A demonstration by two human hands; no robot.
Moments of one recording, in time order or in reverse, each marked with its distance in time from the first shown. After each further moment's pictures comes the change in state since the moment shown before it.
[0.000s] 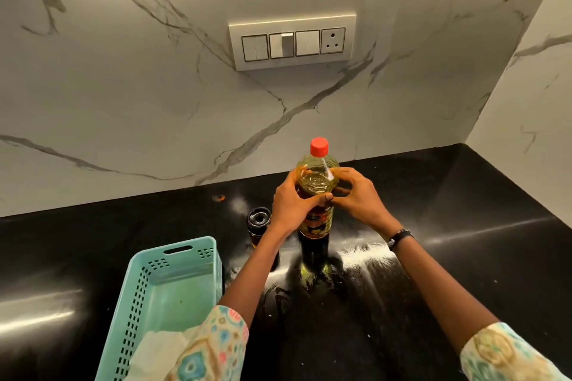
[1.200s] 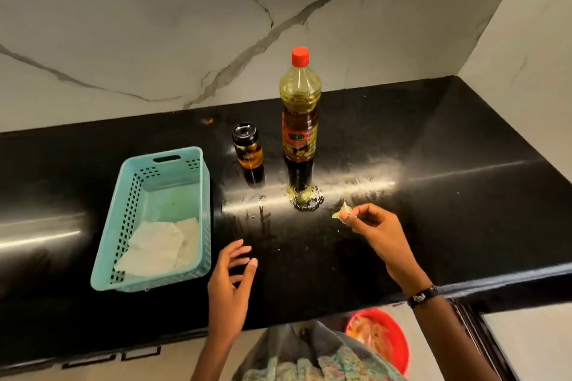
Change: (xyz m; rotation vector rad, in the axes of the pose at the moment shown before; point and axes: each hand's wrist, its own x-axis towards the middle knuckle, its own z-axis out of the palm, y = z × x) left_hand -0.304 -0.079 -0.017 -0.047 0.265 -0.229; right_hand -0.232 0.038 0.005 0.417 0.087 0.404
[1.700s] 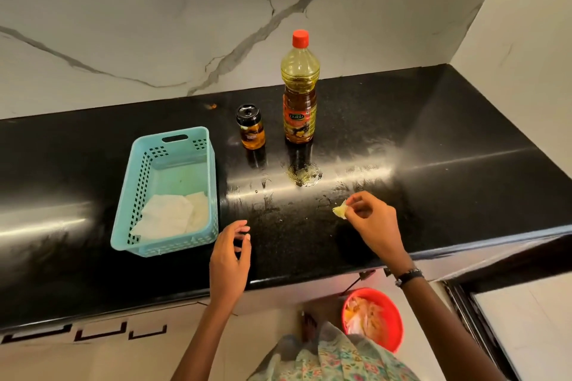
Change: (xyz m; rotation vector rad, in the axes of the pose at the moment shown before) left_hand -0.009 -0.025 -0.014 0.297 0.019 0.251; right_hand -0.037 0.013 0.005 -0.485 0.140 -0.167
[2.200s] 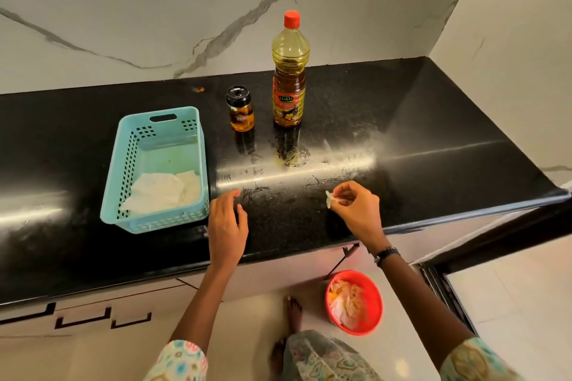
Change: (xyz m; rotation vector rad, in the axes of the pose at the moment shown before) left_hand 0.010 -0.002 0.017 0.171 0.110 0.187; right_hand -0.024 0.007 0.009 0.014 0.054 0.010
